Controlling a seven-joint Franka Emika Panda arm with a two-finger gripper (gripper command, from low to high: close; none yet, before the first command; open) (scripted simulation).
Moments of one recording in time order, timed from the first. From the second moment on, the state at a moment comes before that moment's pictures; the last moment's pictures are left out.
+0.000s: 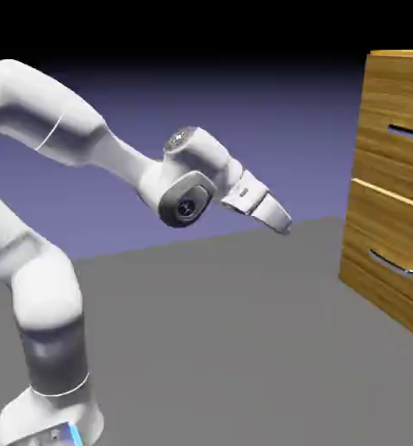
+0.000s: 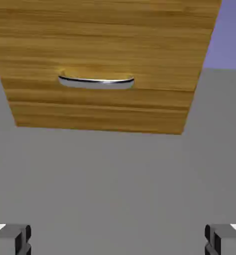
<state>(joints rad) 0.03 -0.53 -0.04 -2.78 0.05 3.03 0.75</state>
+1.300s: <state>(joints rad) 0.67 0.79 -1.21 -1.80 1.75 2.80 1.13</state>
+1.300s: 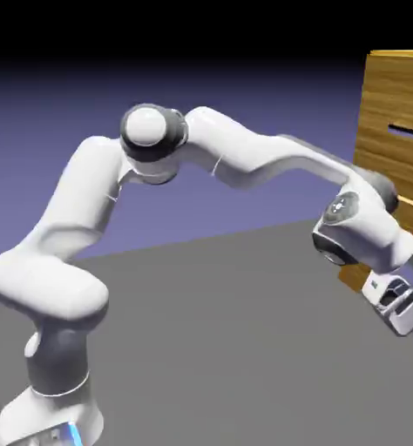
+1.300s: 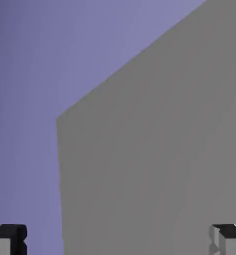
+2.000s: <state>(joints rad) 0.95 1.41 -1.76 -1.31 2.53 2.70 1.33</state>
